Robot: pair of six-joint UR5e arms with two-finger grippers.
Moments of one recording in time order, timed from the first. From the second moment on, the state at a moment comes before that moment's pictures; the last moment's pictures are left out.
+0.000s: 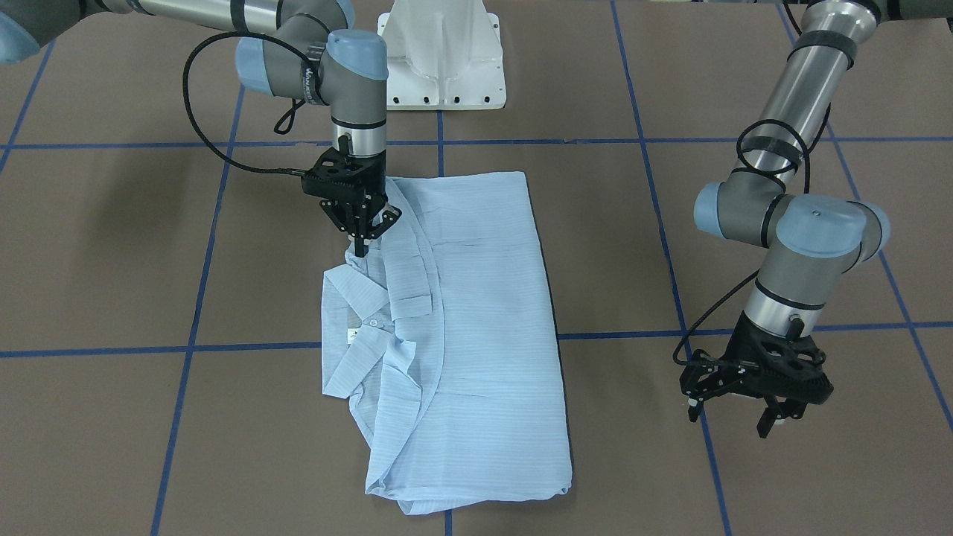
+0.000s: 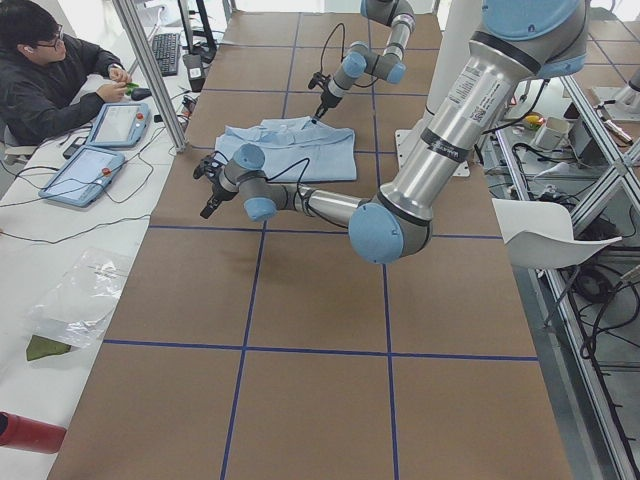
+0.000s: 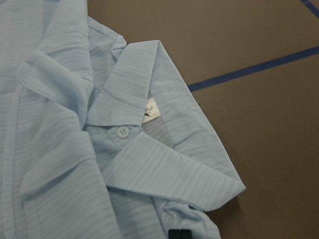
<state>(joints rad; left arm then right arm) -0.95 -2.14 -1.13 -2.50 -1.75 -0.69 0.35 -1.05 1.74 -1.50 1.29 1.65</state>
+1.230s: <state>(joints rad) -0.95 -2.13 -1.16 -2.50 -1.78 -0.69 0.46 -0.55 1.22 -1.63 1.36 1.47</state>
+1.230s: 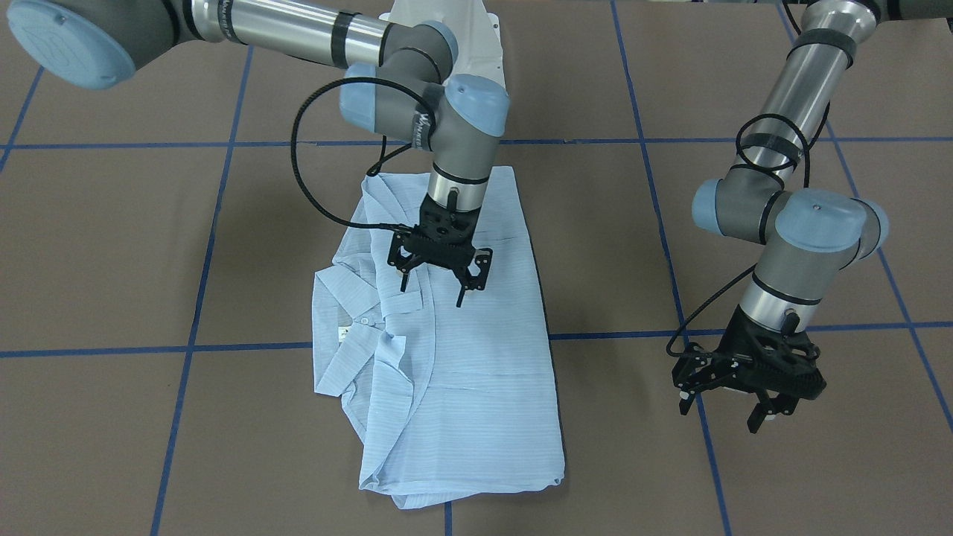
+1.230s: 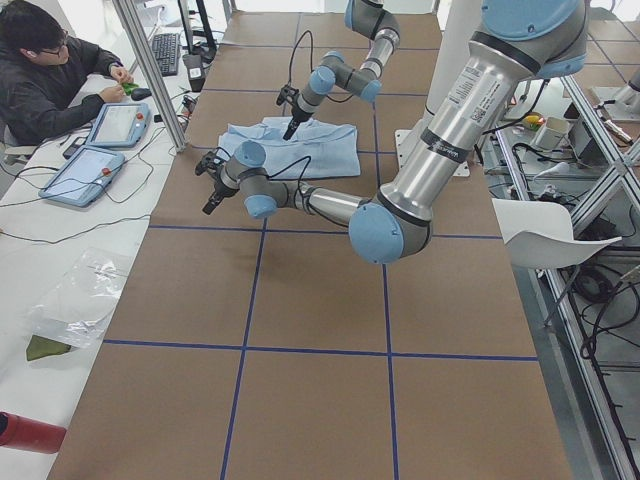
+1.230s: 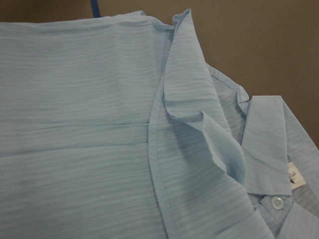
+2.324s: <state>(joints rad) -0.95 -2.13 -1.17 -2.50 -1.79 -0.69 0.45 -0.48 1.10 -1.82 1.38 1.19</state>
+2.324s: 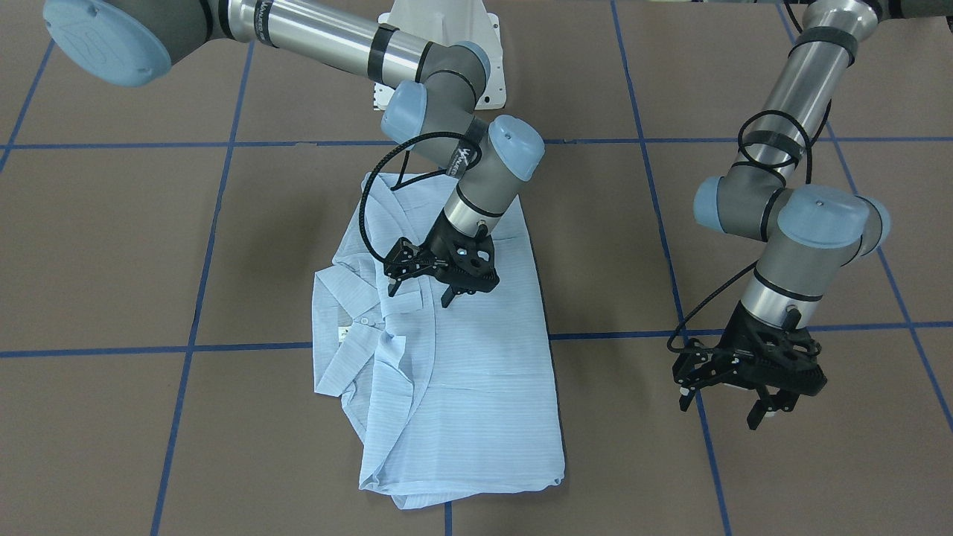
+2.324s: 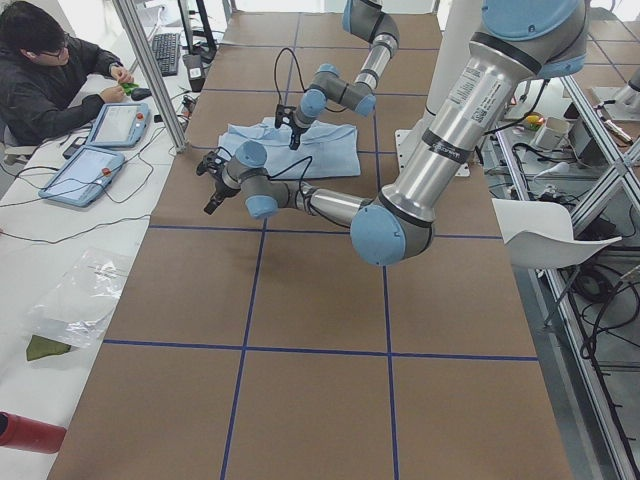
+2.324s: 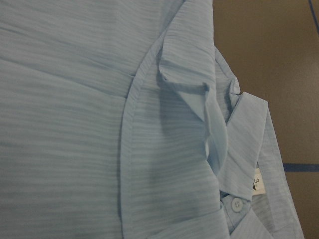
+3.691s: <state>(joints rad) -0.94 -2.12 -1.18 -2.50 -1.79 -0.69 0.49 -0.58 1.19 -1.99 1.38 1.07</state>
